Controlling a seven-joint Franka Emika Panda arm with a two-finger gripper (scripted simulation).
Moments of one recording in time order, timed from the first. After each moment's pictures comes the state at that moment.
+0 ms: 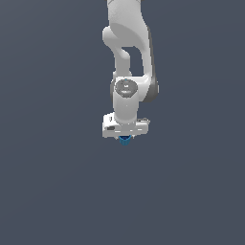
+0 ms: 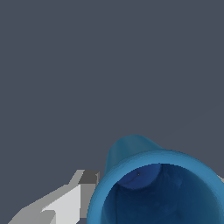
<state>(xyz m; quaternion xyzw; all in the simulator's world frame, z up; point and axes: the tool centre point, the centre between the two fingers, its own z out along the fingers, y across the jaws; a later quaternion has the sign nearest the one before) -0.013 0.011 0.095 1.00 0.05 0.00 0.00</state>
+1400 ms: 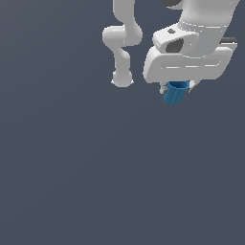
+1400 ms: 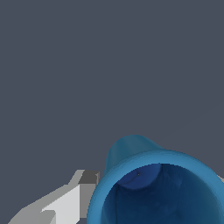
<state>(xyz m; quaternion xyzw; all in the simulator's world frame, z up) 0.001 0.155 0.380 1.00 0.05 0.00 0.00</state>
